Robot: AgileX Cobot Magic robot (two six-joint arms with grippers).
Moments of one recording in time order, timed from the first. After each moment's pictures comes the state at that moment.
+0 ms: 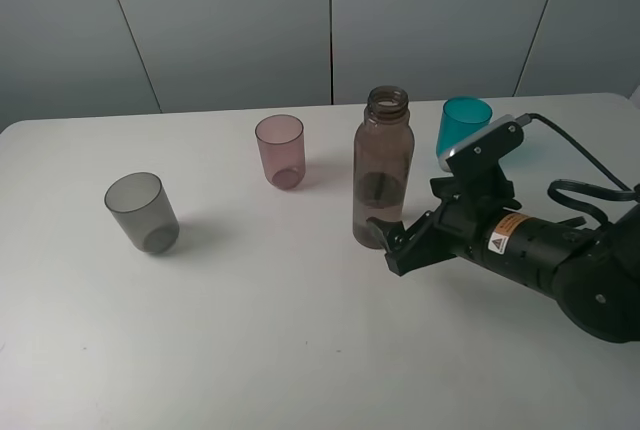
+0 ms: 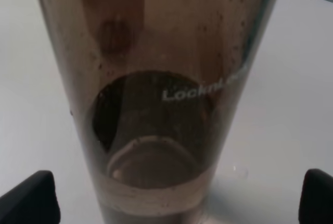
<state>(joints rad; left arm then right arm) 0.03 0.00 -0.51 0.08 1.08 0.03 0.58 1.85 -0.31 0.04 -0.96 -0.06</state>
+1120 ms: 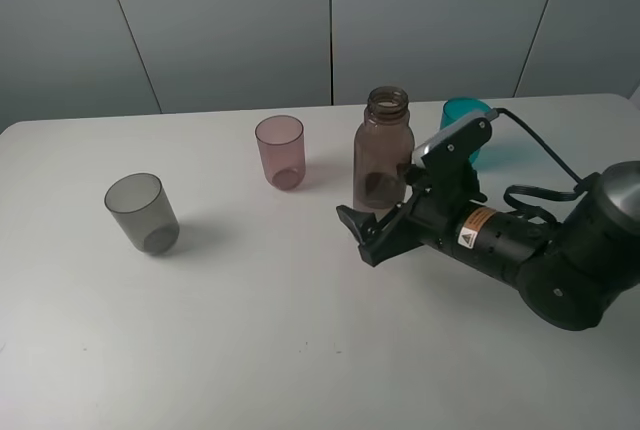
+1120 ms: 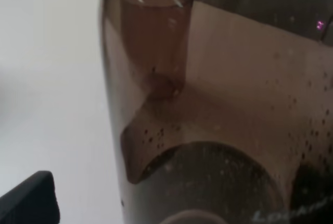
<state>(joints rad) 0.03 0.00 -0.51 0.08 1.08 0.03 0.58 2.01 -0.39 -0.07 -1.16 -0.04</state>
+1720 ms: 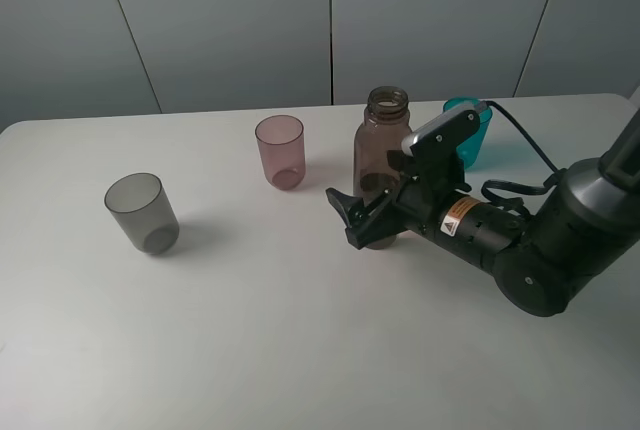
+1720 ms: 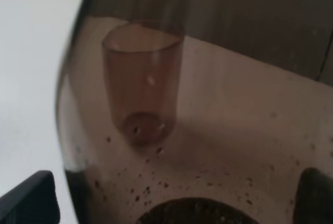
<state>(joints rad) 0.03 0.00 -0.51 0.08 1.08 0.03 0.58 2.07 -0.47 -0.06 -1.21 -0.04</state>
